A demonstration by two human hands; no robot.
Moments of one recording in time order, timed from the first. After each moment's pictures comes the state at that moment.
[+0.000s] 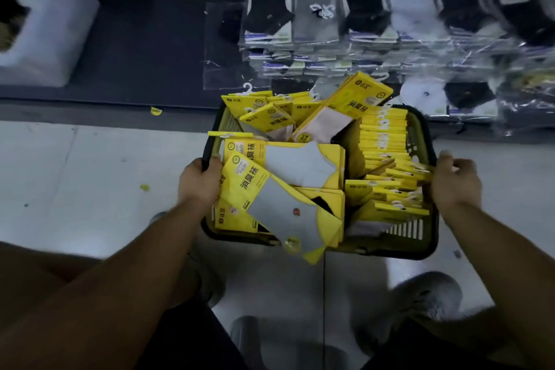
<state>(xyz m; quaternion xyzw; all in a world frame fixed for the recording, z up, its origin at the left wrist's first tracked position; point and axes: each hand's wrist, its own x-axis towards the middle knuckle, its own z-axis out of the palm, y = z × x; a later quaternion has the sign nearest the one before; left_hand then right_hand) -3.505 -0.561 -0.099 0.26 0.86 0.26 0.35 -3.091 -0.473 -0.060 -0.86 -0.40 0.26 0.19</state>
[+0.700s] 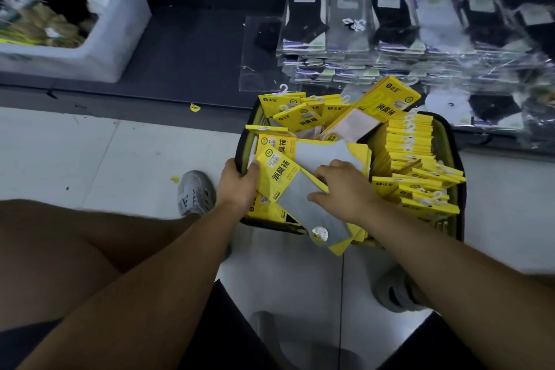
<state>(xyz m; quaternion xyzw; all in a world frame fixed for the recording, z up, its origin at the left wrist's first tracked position) -3.488 -0.595 -0.088 0.26 0.82 0.34 0.38 -3.271 -0.528 -0.042 -0.47 -0.85 0.25 -0.07</state>
